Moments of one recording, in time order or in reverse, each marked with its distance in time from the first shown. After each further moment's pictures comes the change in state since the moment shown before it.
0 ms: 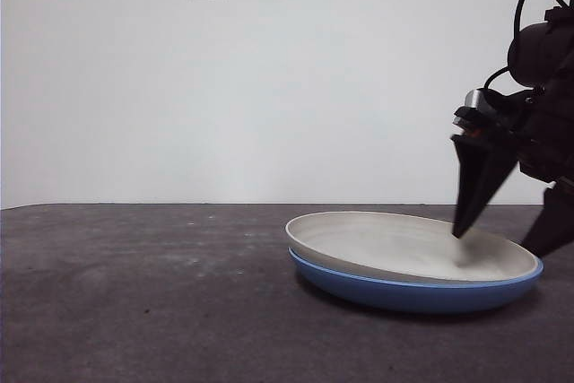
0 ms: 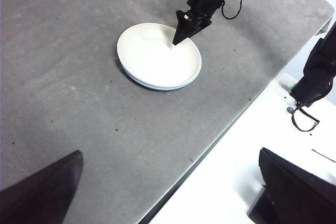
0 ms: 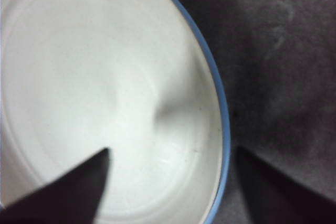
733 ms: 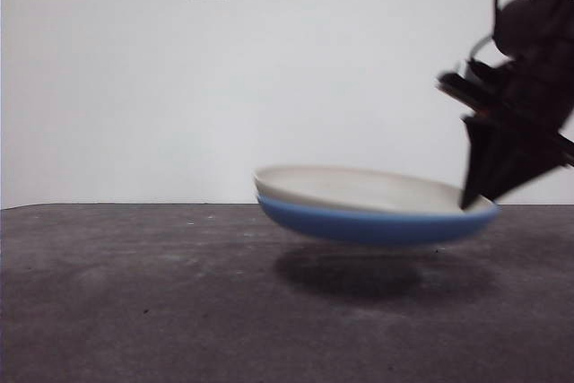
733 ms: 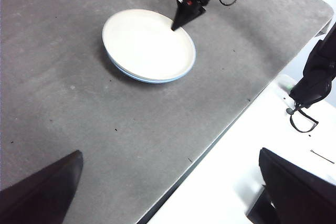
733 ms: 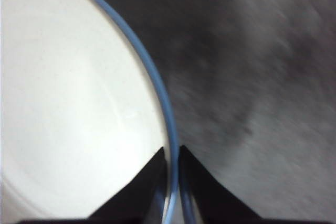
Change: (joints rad) left arm 0.000 0.000 0.000 0.000 0.000 -0.008; right arm 0.034 0.002 0.154 -0.110 0.003 0.070
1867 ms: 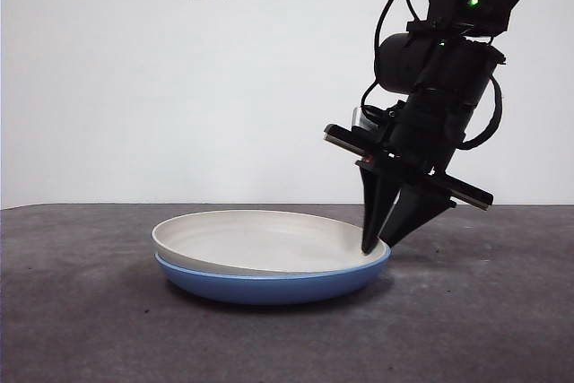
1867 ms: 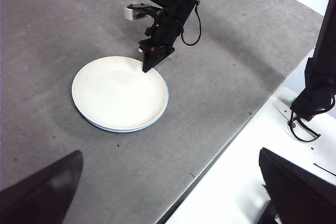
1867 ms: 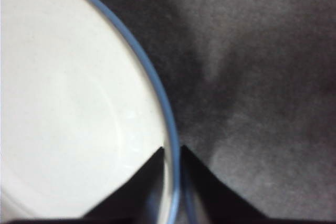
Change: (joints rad) left arm 0.000 0.000 0.000 0.055 0.000 0.000; right arm 0.235 0.235 0.137 0.082 0.124 0.181
